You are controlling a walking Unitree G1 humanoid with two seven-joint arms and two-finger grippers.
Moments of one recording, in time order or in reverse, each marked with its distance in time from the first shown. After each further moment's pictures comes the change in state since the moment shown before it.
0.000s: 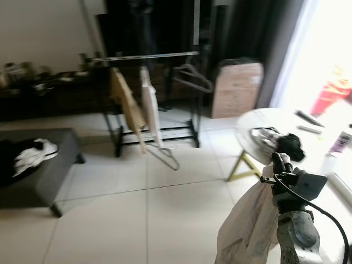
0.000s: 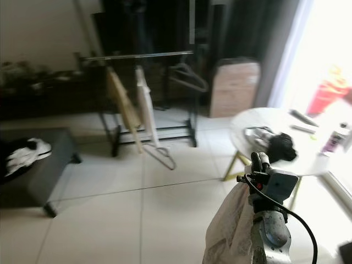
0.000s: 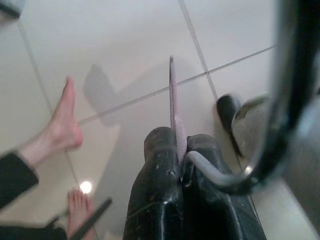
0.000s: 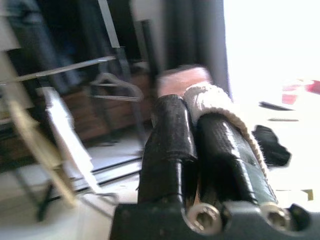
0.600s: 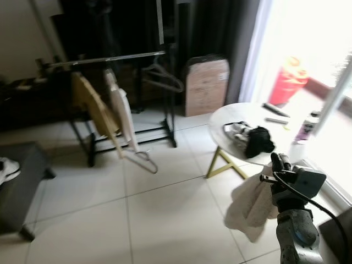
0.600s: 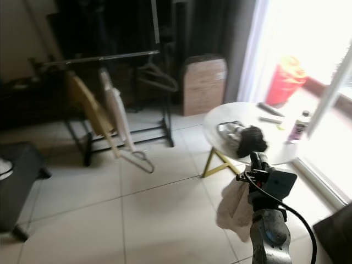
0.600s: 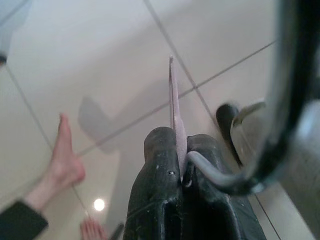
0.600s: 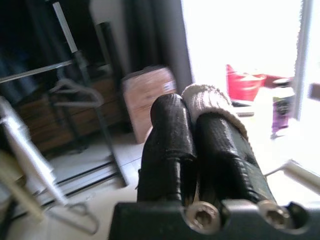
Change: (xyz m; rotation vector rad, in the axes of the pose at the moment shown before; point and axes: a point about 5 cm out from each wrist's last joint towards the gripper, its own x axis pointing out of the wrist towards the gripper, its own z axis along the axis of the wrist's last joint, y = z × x) left arm -0.002 -0.001 -0.011 0.013 0.032 -0.005; right arm 0.003 0.005 0.000 0.012 0.018 0.015
